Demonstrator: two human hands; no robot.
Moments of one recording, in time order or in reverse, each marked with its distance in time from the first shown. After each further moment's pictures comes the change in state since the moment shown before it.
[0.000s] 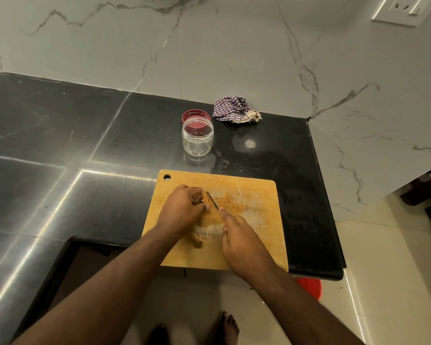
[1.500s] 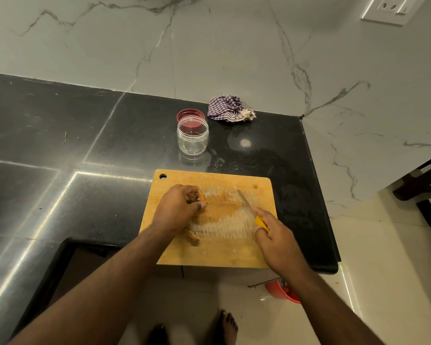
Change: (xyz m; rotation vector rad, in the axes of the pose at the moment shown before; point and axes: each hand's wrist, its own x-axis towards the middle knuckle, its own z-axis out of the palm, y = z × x) left_hand -0.002 -0.001 -0.003 -0.059 -0.008 -0.009; right_hand -0.022 0.056 -0.035 0.231 0.125 0.146
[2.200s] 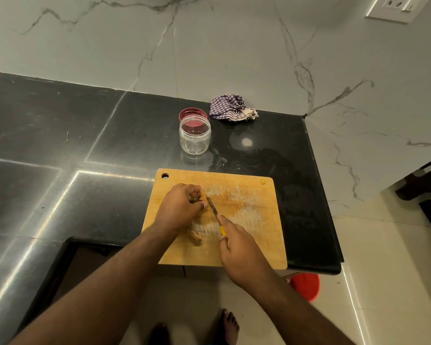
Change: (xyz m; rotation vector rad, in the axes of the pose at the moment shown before) left_hand -0.002 0.009 -0.003 0.042 -0.002 0.014; right_hand -0.012 -0.049 0.051 -0.068 -0.156 -0.116
